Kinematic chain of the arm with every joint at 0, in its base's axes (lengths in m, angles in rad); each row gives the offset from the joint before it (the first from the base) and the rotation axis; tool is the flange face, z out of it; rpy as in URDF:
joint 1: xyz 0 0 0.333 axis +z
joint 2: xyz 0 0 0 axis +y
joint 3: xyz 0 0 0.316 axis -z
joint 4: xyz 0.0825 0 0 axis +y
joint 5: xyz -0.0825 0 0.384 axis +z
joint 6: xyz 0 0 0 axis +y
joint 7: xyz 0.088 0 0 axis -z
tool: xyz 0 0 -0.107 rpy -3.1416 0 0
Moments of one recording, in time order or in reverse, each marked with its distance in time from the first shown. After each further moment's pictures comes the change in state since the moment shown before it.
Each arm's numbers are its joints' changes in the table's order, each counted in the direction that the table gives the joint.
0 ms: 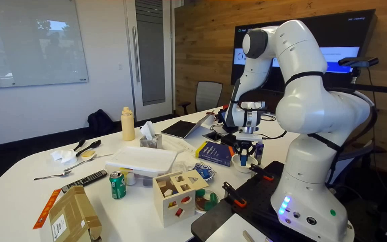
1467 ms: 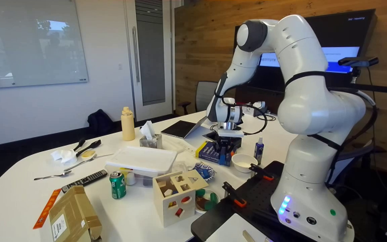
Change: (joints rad) arm 0.111 -0.071 -0.122 -0.004 -0.013 0.117 -0.069
